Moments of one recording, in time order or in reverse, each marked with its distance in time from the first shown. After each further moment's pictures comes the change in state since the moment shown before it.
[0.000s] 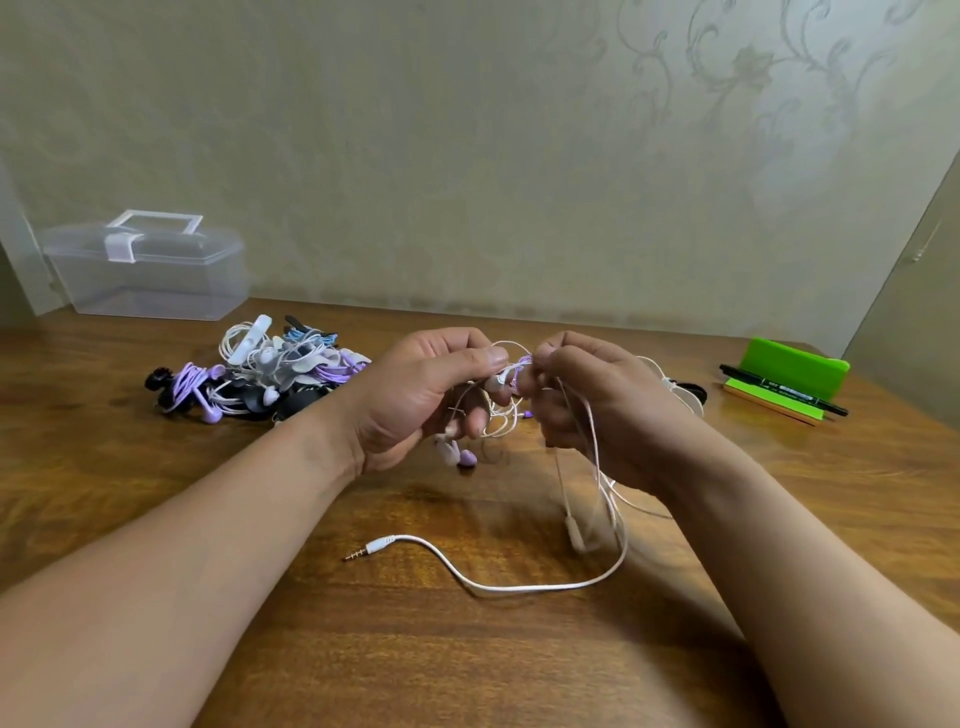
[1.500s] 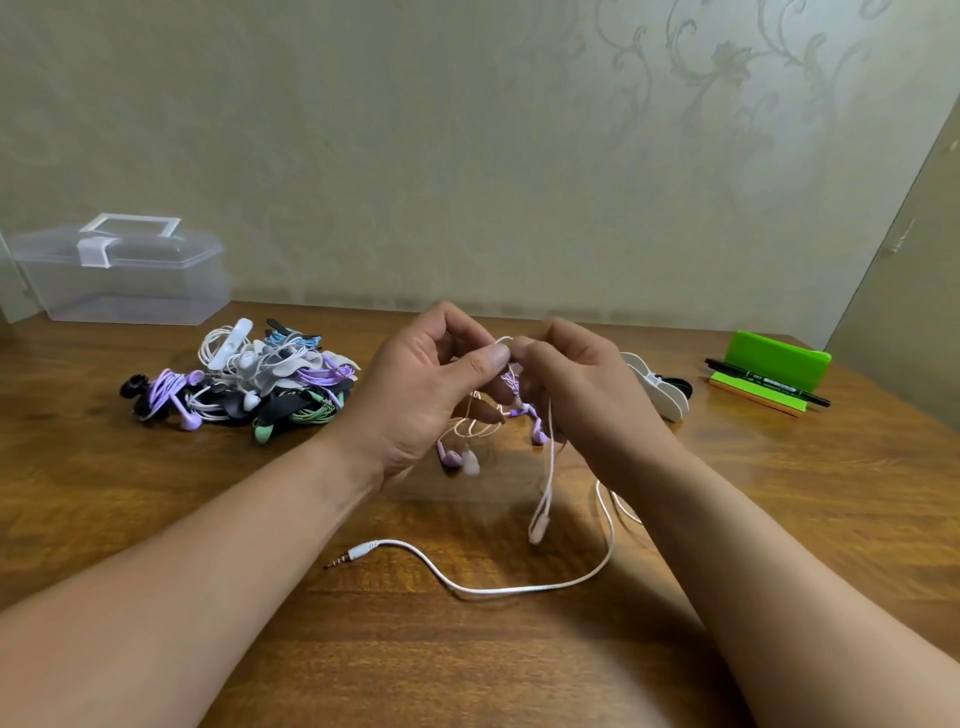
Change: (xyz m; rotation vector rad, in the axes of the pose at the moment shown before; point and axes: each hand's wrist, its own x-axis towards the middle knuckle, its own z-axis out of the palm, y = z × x) left_hand 0.004 -0.010 0.023 0.059 0.217 0.272; right_hand -0.002 0.003 0.011 -0.386 0.306 -0.145
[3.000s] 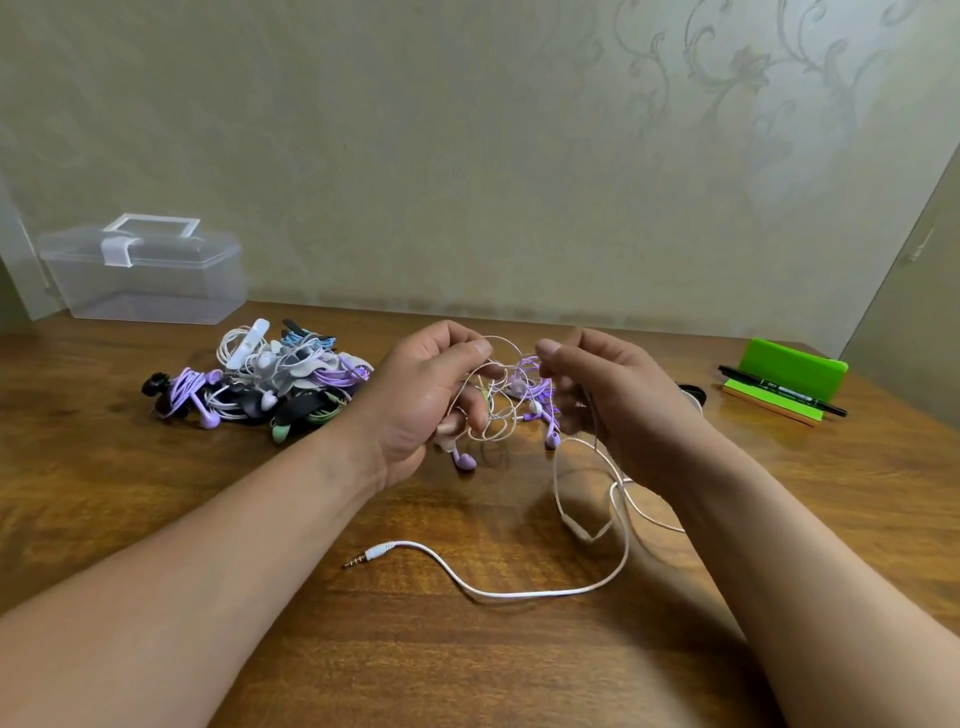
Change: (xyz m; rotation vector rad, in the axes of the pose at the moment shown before) left_hand 0.005 0.004 -0.009 -0.073 0.077 -0.280; right_hand 0.011 0.007 -0.013 0.246 -0.121 0.111
